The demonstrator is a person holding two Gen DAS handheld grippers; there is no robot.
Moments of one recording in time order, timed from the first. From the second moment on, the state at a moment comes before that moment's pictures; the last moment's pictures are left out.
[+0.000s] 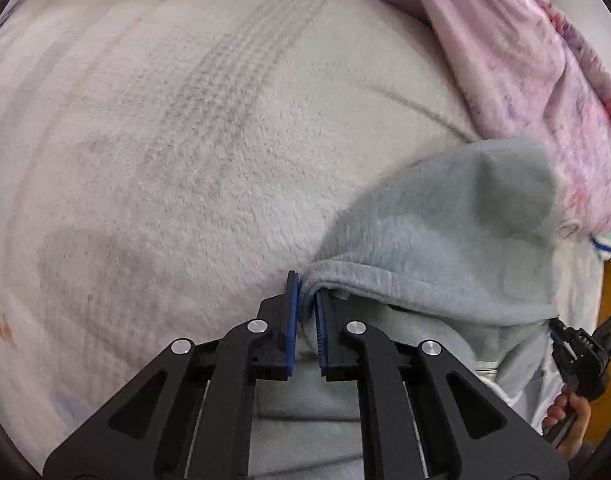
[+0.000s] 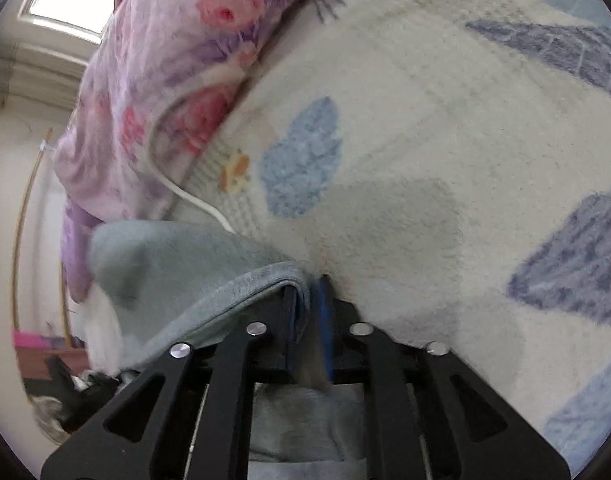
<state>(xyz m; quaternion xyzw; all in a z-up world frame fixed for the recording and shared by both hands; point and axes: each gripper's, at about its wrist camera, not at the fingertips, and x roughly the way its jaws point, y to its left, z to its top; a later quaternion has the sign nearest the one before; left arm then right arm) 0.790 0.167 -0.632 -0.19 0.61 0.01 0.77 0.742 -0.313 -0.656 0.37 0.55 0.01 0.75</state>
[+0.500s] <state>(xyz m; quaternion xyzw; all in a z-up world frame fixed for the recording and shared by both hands) 0.854 0.129 -0.608 -0.20 0.60 -0.03 0.77 0.821 -0.195 -0.586 0.15 0.56 0.14 0.80</state>
